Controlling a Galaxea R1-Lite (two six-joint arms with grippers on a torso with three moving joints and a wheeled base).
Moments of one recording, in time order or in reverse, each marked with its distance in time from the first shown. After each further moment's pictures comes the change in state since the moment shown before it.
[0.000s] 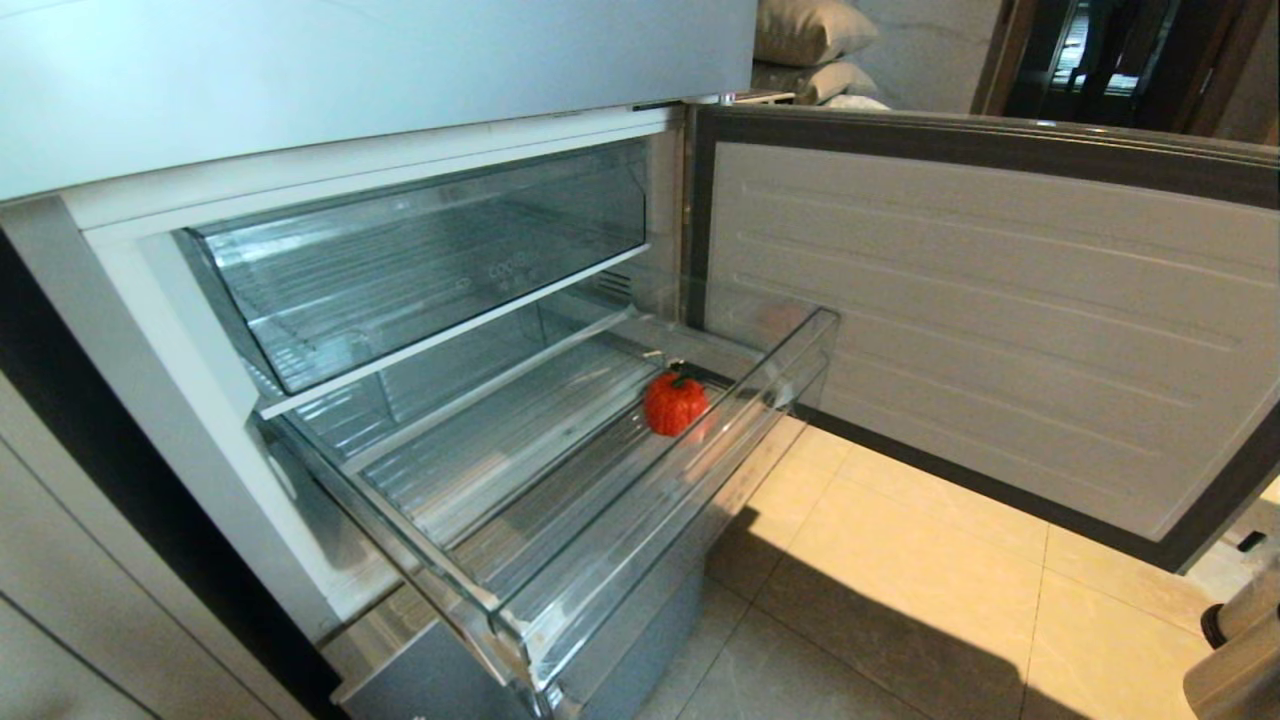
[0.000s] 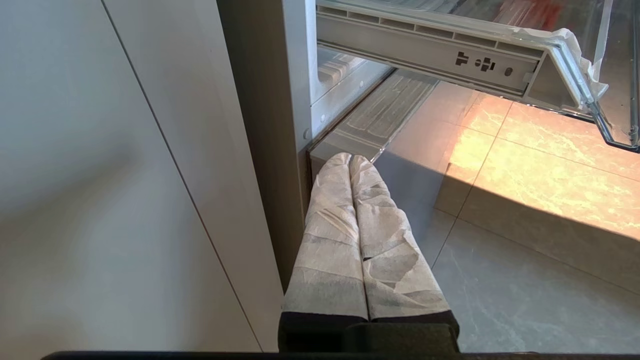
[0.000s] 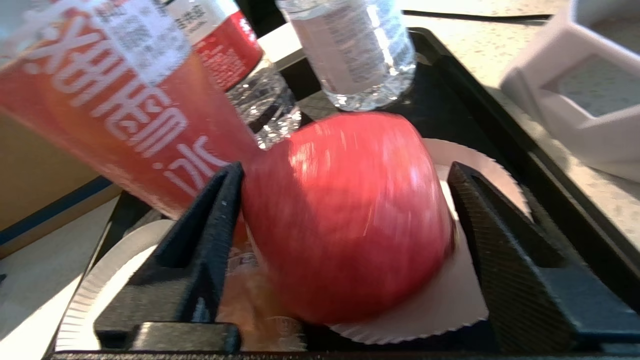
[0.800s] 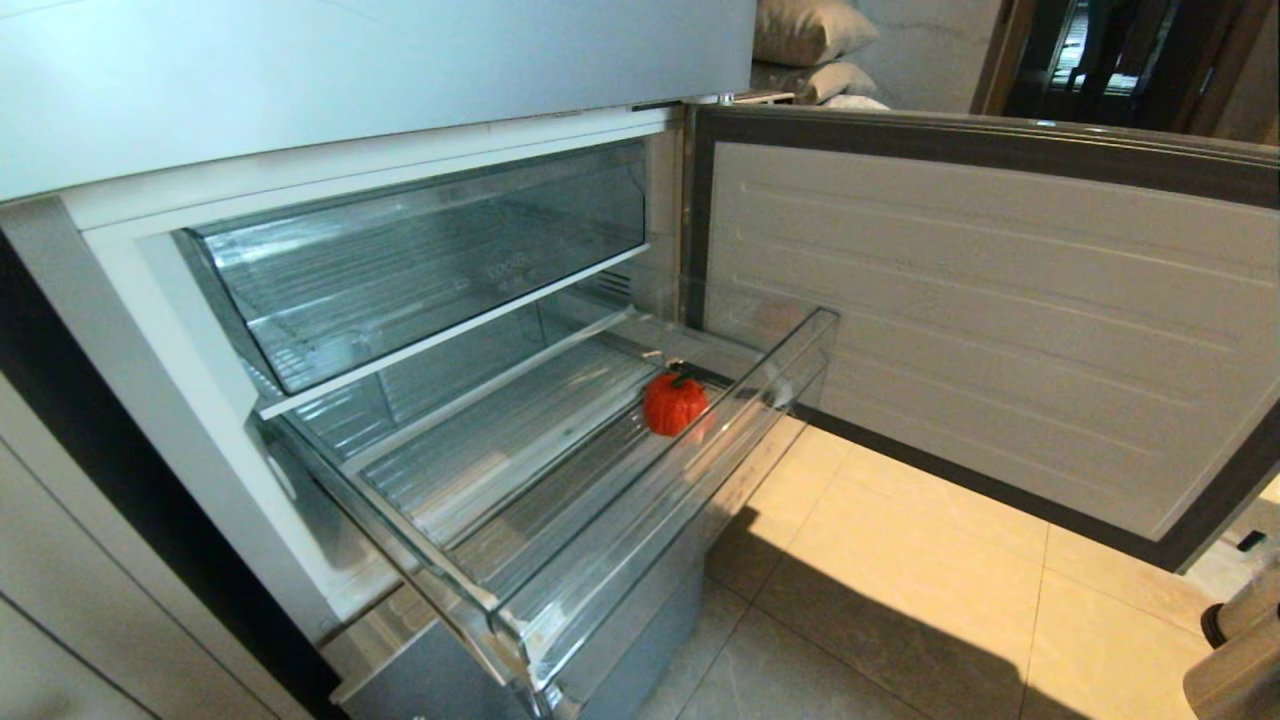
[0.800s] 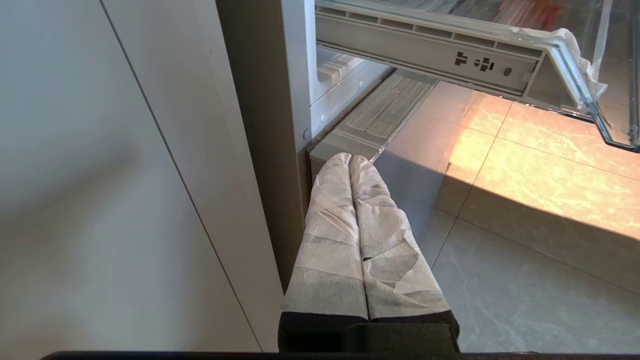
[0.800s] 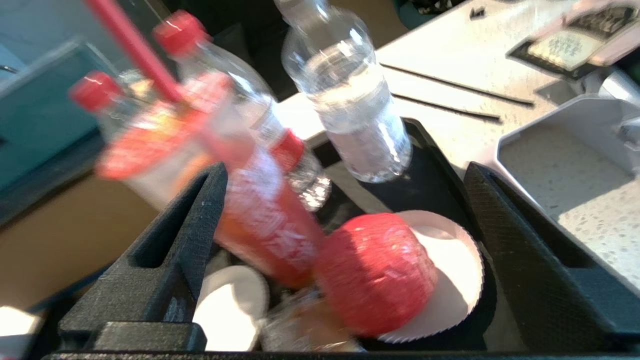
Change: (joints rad) left arm 0.000 0.000 0.000 0.000 0.000 0.000; right arm -0.044 -0.246 0.057 0.150 -0.008 0.033
